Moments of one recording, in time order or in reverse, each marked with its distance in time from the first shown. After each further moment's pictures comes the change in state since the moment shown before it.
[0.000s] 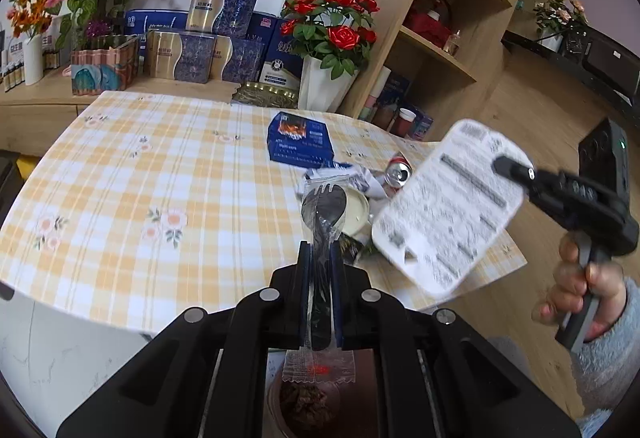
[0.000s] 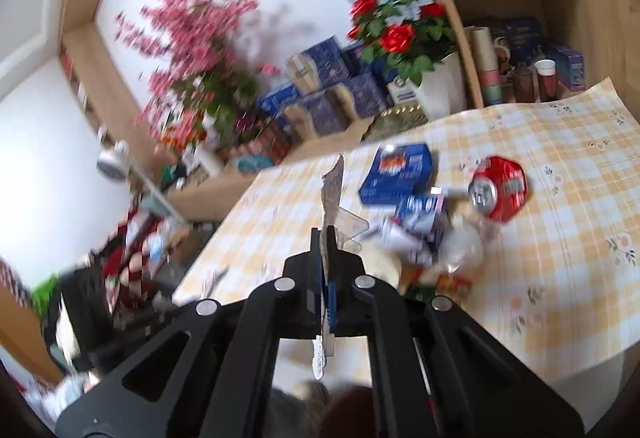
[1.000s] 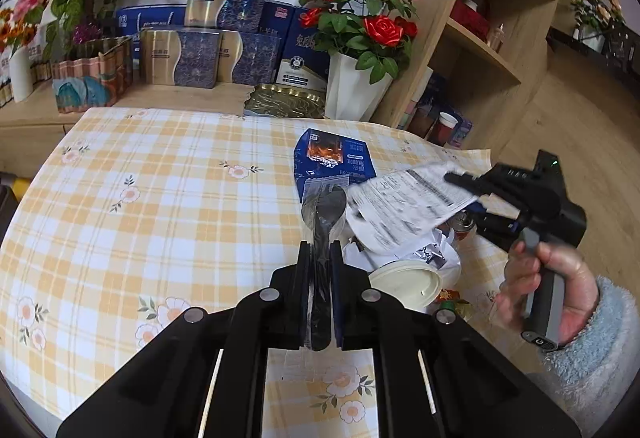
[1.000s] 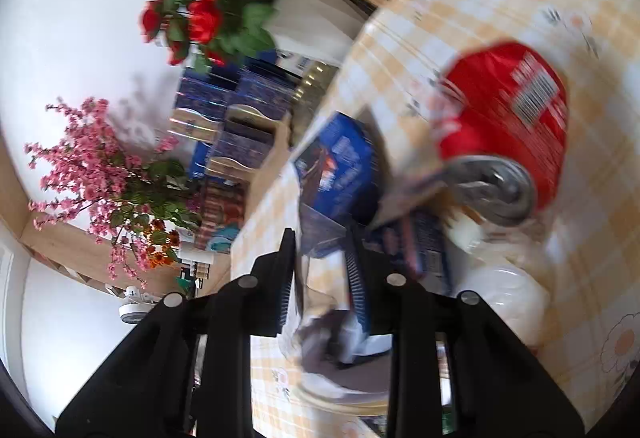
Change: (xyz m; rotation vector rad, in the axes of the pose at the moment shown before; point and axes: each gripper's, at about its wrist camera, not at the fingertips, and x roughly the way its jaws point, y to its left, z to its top) left arm 0.122 0.047 0.090 0.006 0.032 0.067; right arm 0.180 -0.160 0.054 0.688 -0.039 0.027
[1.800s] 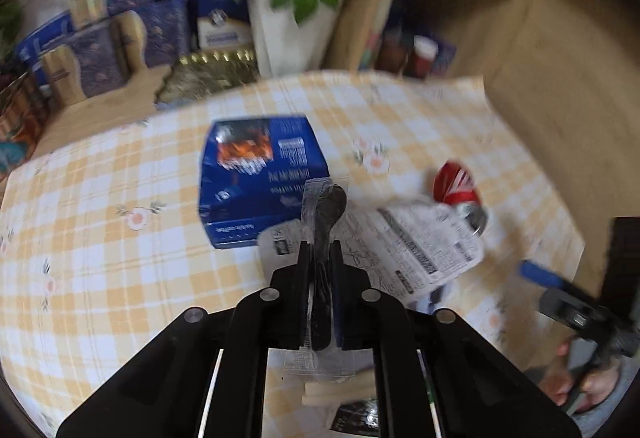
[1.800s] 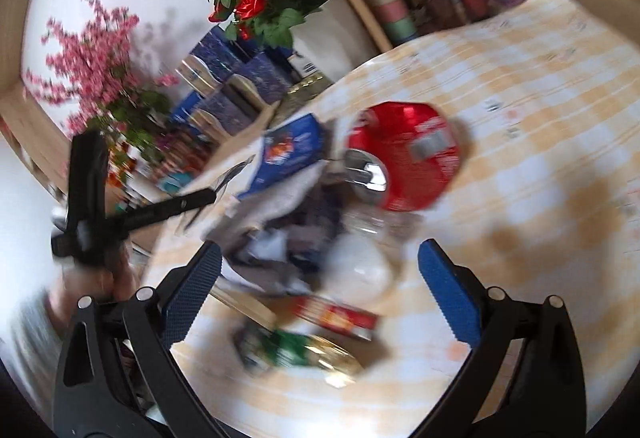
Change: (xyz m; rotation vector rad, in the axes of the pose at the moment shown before) left arm 0.136 -0.079 0.070 0.195 0.222 -0.040; right arm -0.067 -0.024 -0.024 -0.343 0.020 -0.127
